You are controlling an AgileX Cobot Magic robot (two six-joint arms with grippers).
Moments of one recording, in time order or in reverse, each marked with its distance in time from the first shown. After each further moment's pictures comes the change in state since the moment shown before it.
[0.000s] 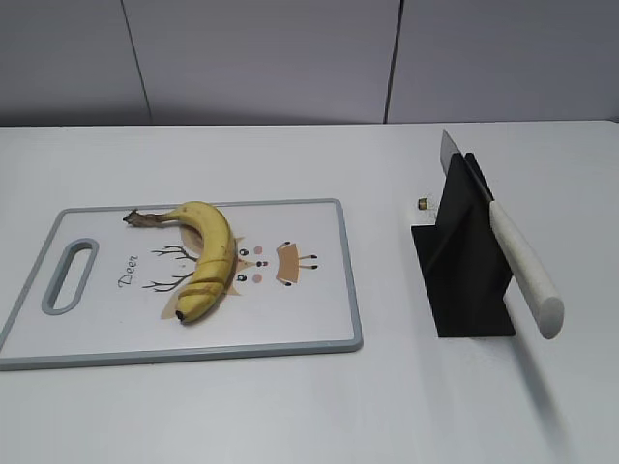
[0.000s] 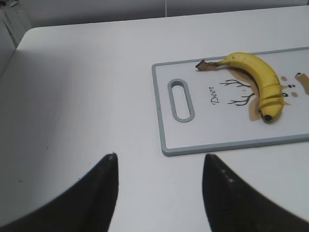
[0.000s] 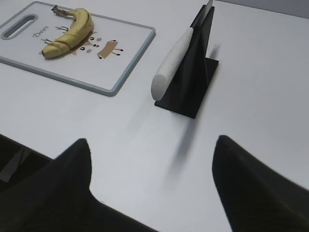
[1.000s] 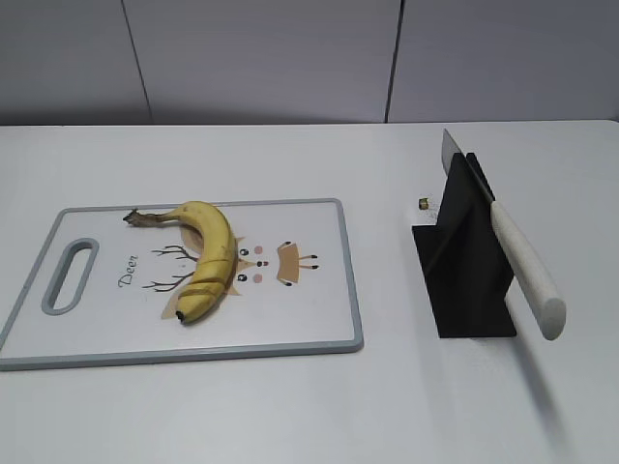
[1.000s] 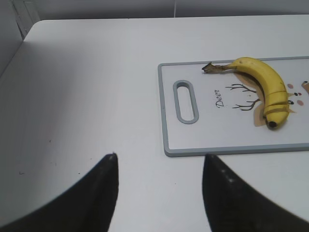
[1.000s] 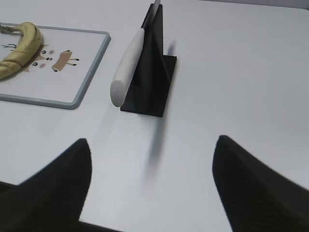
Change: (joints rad) left arm 0.000 0.000 0.000 0.027 0.000 -0.070; right arm -0.216 0.000 0.000 0.012 0.001 0.000
